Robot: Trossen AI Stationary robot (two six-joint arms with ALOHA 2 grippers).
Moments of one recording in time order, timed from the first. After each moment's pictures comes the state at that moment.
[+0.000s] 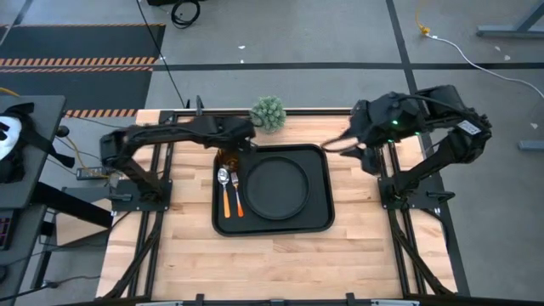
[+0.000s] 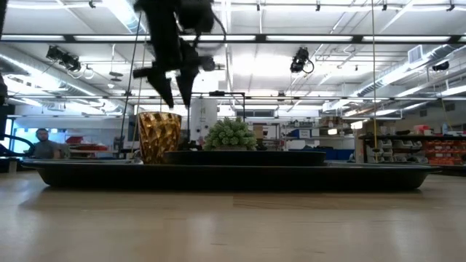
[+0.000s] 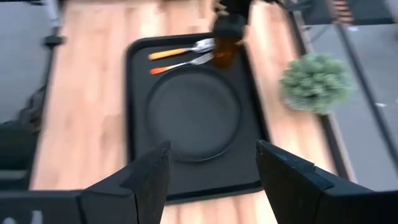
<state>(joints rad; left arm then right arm) 0.29 1.62 1.32 -0.95 -0.31 -0.79 0.09 1.37 2.06 -1.53 0.14 0.11</state>
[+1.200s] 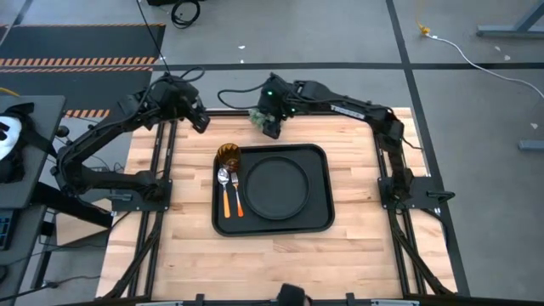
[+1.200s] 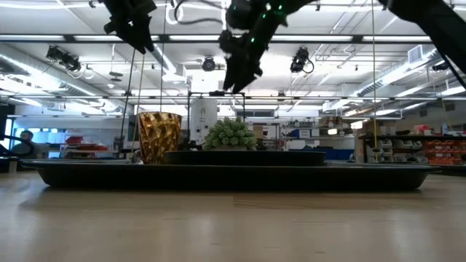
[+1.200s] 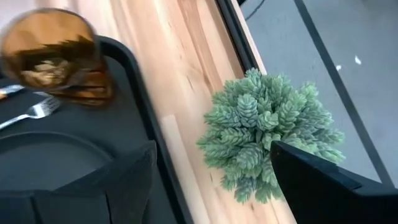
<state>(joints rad) 0.62 1.11 1.32 -0.96 -0.29 -0.07 -0.41 2.04 2.06 -0.95 0.05 -0.13</state>
